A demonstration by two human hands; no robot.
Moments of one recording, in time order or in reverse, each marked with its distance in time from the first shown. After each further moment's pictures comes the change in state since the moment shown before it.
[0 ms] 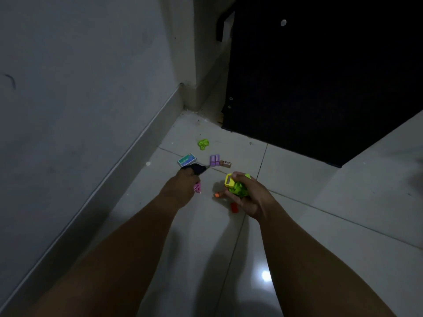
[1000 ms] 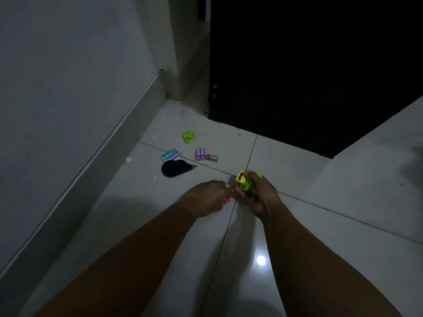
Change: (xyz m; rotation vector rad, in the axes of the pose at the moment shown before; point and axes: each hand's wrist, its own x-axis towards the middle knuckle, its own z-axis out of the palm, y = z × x) left_hand 0.021 0.079 0.040 0.084 -0.083 0.453; right_hand 0.020 -0.012 -0.049 0.094 0.229 -0.100
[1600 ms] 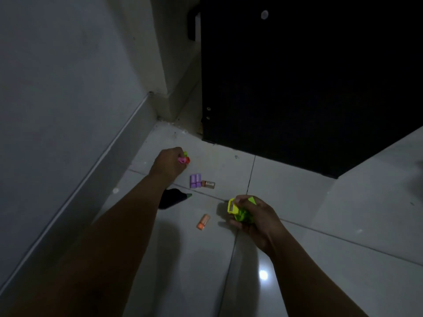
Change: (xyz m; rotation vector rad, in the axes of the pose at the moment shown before) left_hand 0.045 -0.100 -0.090 -0.413 0.422 -0.524; right_hand 0.004 -0.007 0.009 -0.211 -0.146 -0.036
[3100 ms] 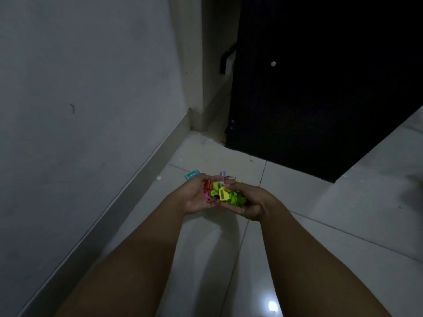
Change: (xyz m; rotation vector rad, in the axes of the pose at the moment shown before) left_hand -0.132 0.016 -0.025 -1.356 -0.517 -0.609; right_hand -0.078 -0.021 0.069 -0.121 -0.221 0.289
